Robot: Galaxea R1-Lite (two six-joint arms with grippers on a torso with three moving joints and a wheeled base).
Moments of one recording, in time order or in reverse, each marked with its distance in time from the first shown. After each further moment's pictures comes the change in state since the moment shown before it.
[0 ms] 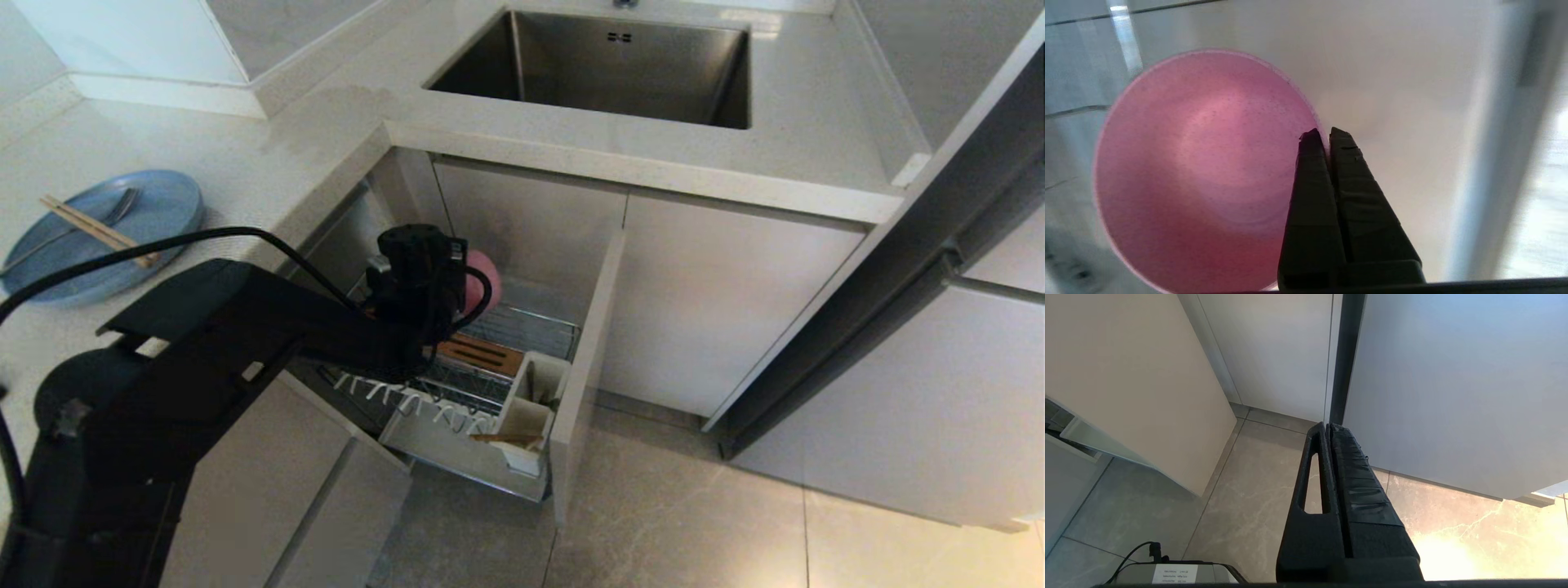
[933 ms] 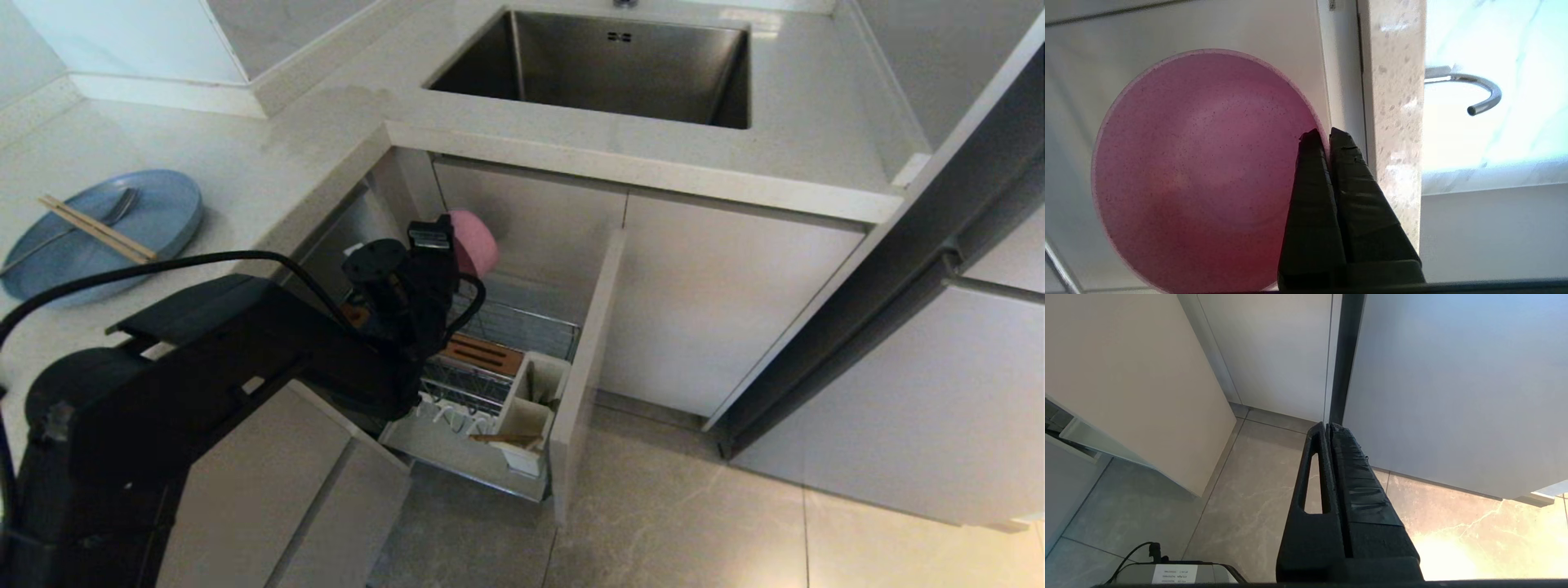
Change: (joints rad) left arm -0.016 -0.010 0.199 -0.563 -0.042 0.101; right arm 0.000 0.000 0.000 0.000 0.000 0.000
